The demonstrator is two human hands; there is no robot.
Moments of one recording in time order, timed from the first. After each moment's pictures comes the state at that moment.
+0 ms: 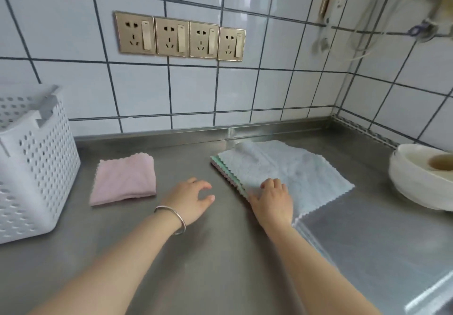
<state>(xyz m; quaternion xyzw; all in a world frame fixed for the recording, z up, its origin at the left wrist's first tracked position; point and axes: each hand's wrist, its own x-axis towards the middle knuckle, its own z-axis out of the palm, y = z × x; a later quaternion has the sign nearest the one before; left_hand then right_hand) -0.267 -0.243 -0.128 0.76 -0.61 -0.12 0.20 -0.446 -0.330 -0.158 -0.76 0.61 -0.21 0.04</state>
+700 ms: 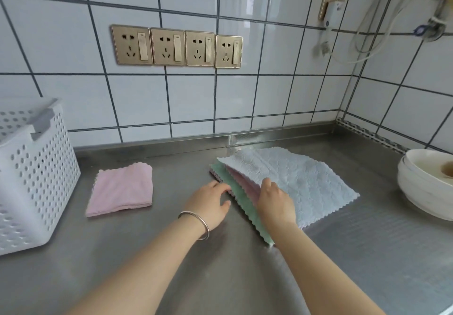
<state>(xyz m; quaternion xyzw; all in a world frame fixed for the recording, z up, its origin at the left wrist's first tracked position) -0.307 -0.278 -0.130 0.73 -0.64 -0.07 0.22 -0.454 -0.339 -0.131 -0.82 0.57 -0.11 0.00</state>
